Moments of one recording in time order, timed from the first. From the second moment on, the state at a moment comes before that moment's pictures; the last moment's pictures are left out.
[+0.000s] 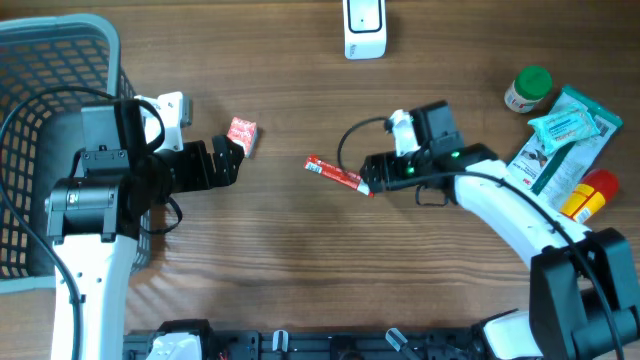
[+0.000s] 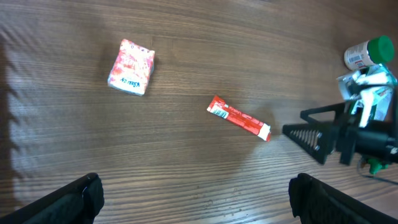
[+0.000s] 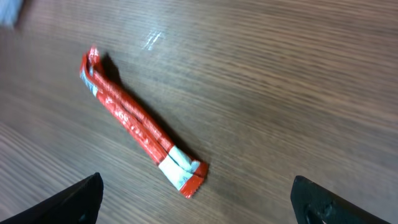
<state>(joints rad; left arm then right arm) 0.03 1.15 1.22 -1.04 0.38 -0.15 0.34 1.62 0.91 -0.39 -0.29 0.09</state>
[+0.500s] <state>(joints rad) 0.03 1.15 1.22 -1.04 0.38 -0.15 0.37 1.73 0.88 -0.29 -0.33 -0.34</state>
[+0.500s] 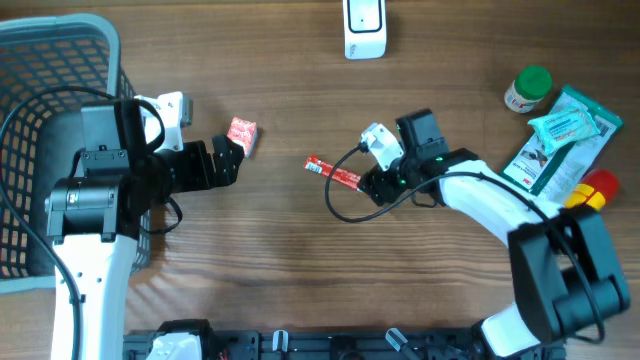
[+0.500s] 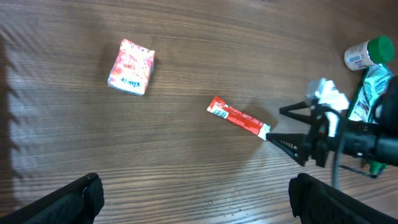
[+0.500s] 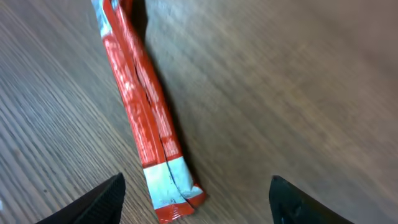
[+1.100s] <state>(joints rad) 0.03 1.15 1.22 -1.04 0.38 -0.15 0.45 1.82 0.90 -0.18 -0.26 -0.38</state>
